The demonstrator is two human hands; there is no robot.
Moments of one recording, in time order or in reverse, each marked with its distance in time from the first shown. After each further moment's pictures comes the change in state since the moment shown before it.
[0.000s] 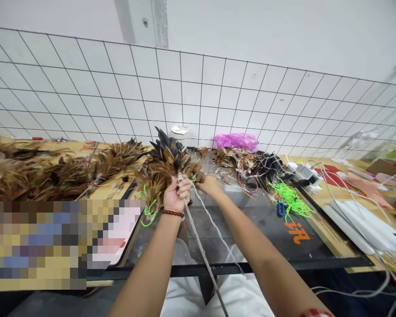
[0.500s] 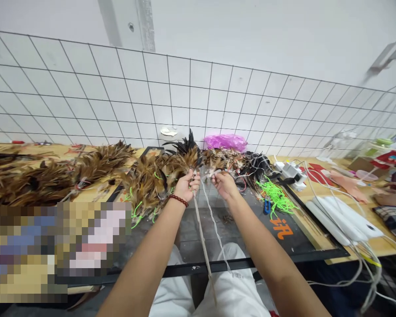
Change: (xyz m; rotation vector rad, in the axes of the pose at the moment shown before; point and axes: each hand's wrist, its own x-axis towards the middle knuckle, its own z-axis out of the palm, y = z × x) left_hand 0.052 -0.048 0.028 0.122 0.087 -0.319; right_hand -0.031 0.058 -0.062 1.393 0.065 -0.009
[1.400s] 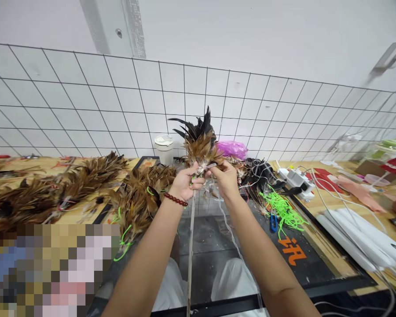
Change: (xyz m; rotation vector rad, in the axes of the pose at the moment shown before) left_hand 0.016 0.030 0.078 0.338 -0.117 -0.060; right_hand 0.020 -0.055 0.058 -0.141 0.006 -0.505
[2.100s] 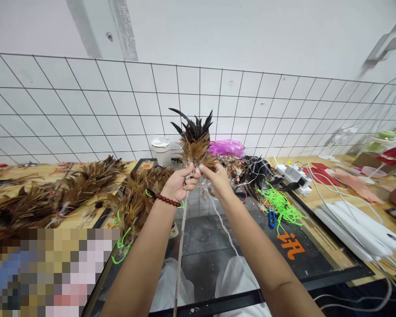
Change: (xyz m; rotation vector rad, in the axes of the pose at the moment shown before) left_hand -0.011 0.008 0.009 0.168 0.157 0.030; right_hand -0.005 0.001 0.001 -0.041 -0.099 0.154
